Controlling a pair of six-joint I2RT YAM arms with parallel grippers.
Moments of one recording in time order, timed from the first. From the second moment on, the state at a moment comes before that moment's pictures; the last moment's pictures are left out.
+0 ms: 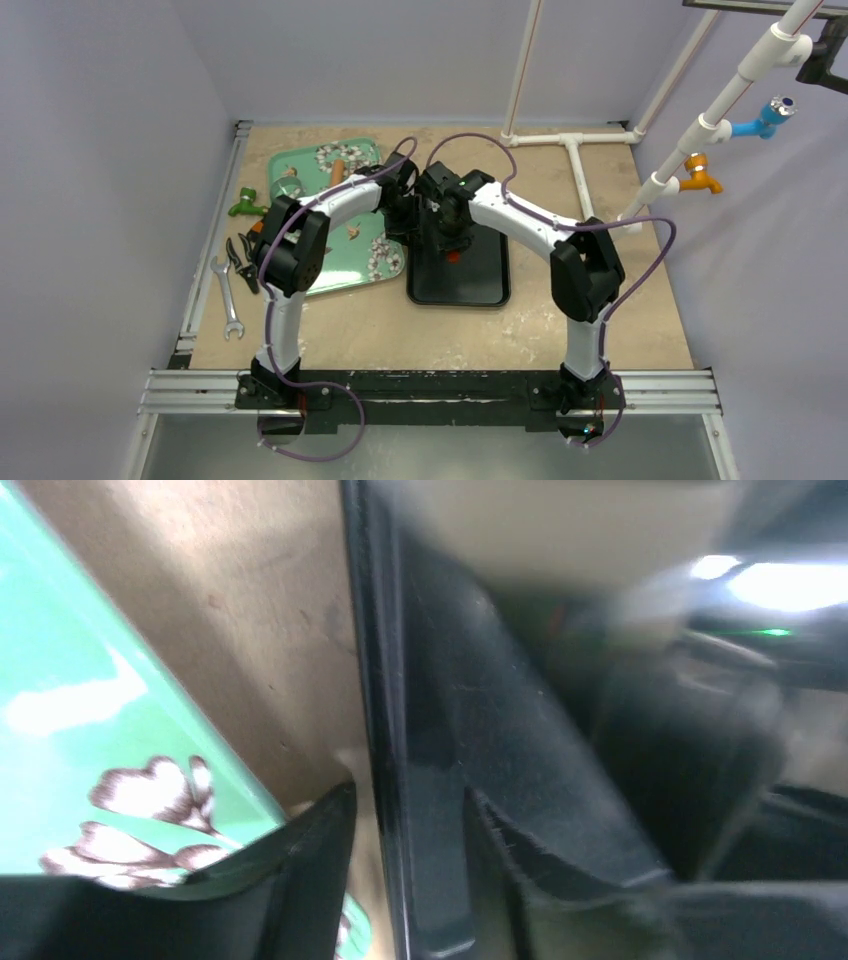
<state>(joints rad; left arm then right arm) -0.50 2.11 1.56 -0.66 0.19 -0.53 0.71 1.94 1.58 -0.98 0.06 0.42</state>
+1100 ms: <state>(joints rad) -0.17 1.71 1.79 -1.04 0.09 -0.18 0.80 1.89 1.72 -0.84 -0.10 0.46</state>
